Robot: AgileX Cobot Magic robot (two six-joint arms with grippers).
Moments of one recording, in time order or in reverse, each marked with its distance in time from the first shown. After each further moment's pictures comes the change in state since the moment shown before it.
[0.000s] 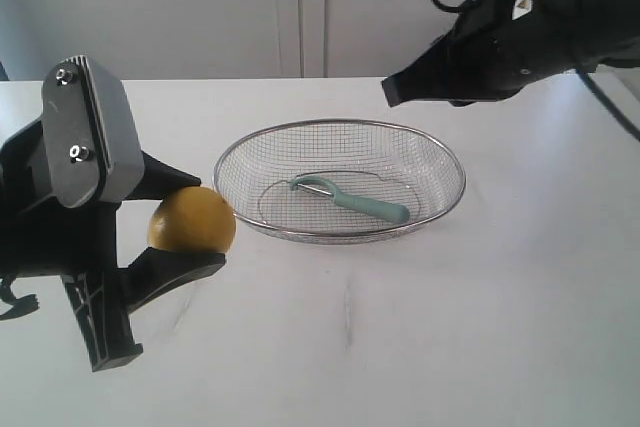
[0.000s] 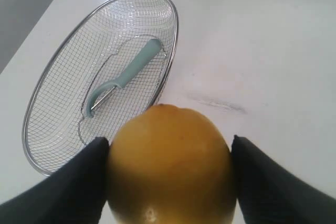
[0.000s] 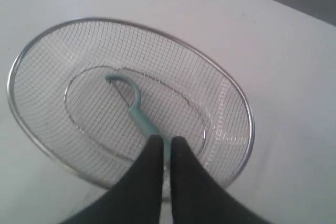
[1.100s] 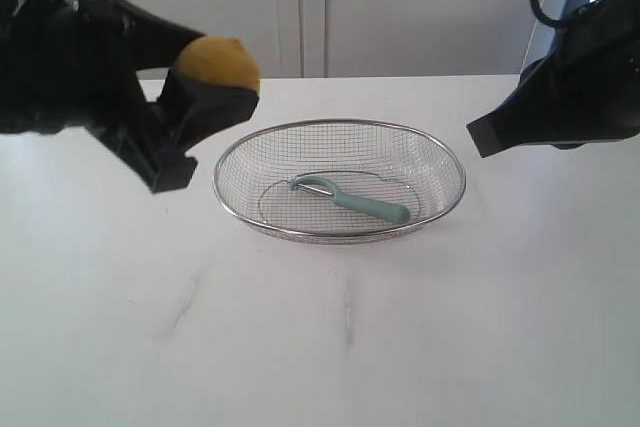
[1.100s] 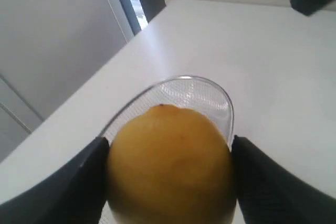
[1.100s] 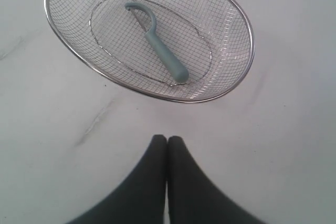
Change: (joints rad) left arm 0.000 0.060 -0.241 -0.023 -0.058 -0.225; right arm 0.000 -0.270 0.074 0.004 0.305 -0.025
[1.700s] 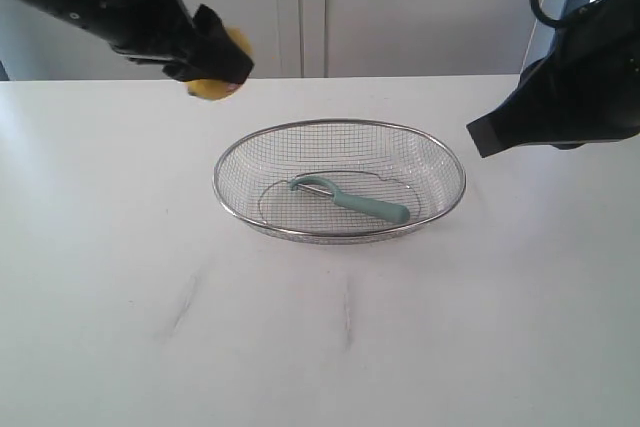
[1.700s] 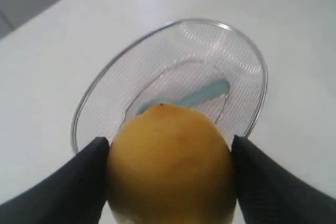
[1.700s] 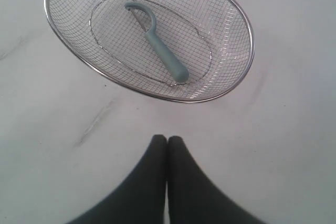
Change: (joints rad) left arm 0.221 0.414 -0.532 0.418 0.513 -0.581; right arm 0.000 0.000 0.000 0.000 0.000 0.000
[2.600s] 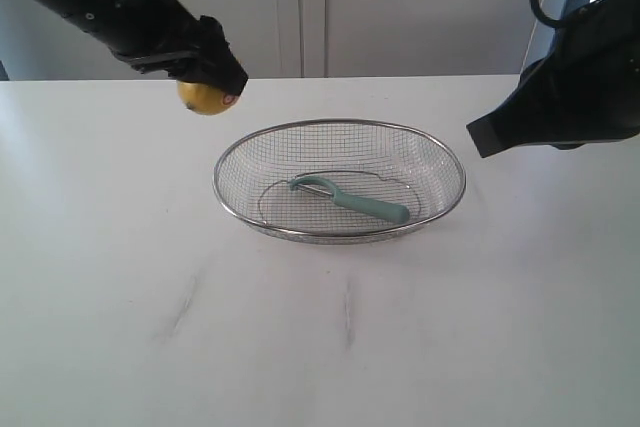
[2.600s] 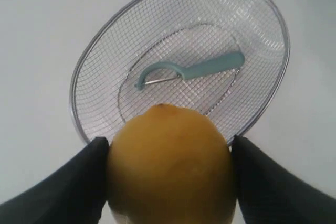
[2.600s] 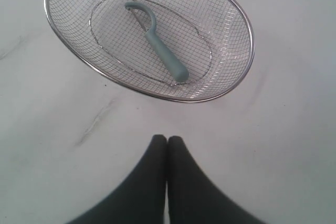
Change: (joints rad) left arm 0.025 0.109 -0.097 0.058 0.101 -0.190; right arm 0.000 0.000 0.000 0.000 0.000 0.000
